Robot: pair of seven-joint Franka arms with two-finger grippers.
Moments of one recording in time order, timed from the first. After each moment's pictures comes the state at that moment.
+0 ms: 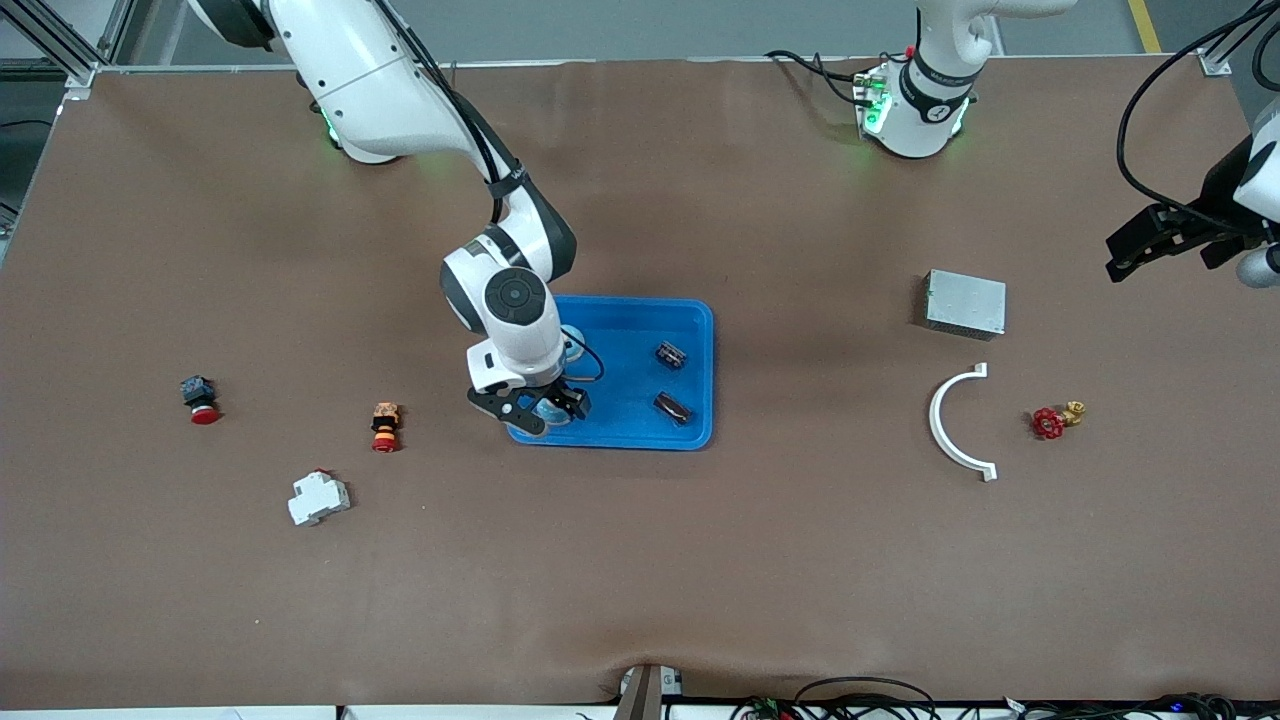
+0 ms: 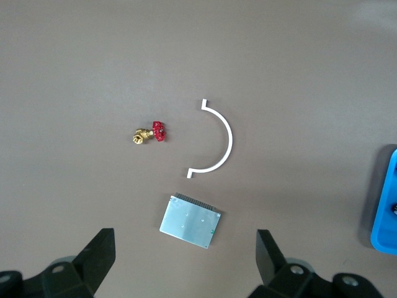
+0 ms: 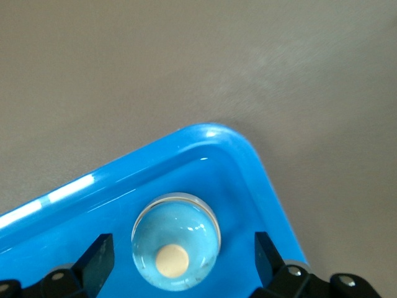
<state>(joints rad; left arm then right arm) -0.13 -0.04 0.07 -1.60 0.07 1.61 -0.17 0.62 0.65 -0.03 -1.69 -0.11 2.36 1.15</state>
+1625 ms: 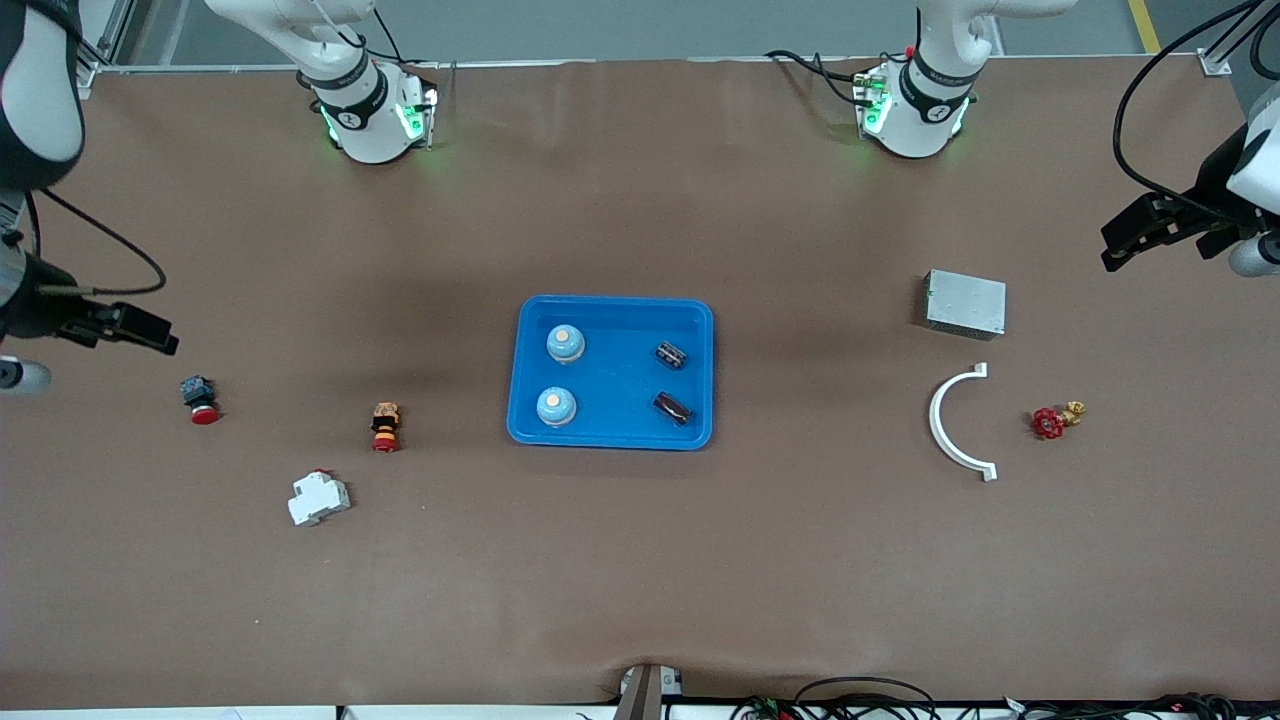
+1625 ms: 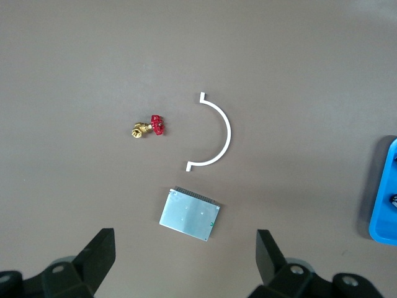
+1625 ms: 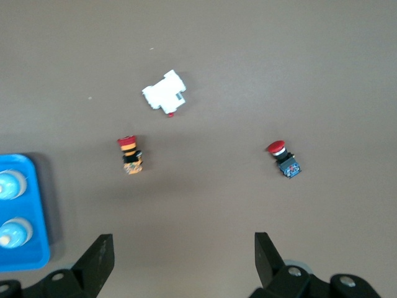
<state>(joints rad) -0.13 -0.05 0.06 -1.60 0.07 1.59 -0.17 -0.03 0.10 -0.03 -1.59 0.00 1.67 0.04</state>
